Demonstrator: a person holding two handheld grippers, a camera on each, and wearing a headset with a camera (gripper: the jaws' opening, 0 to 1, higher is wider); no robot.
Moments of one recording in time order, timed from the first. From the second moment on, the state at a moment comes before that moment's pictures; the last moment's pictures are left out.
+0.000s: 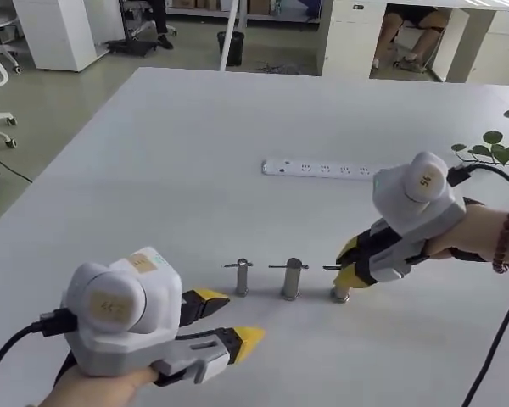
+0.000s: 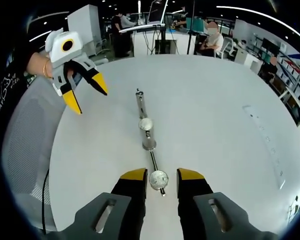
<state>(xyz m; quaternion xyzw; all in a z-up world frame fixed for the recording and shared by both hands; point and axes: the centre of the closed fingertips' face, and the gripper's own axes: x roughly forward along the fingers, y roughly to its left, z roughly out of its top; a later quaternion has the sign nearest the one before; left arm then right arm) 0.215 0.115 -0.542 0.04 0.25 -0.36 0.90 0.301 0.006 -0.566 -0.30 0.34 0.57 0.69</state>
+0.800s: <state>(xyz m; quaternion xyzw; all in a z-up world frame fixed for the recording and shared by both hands) 0.229 0.130 -0.524 0.03 0.24 -0.32 0.91 0.269 -0.006 -0.536 -0.19 0.36 0.46 0.79</state>
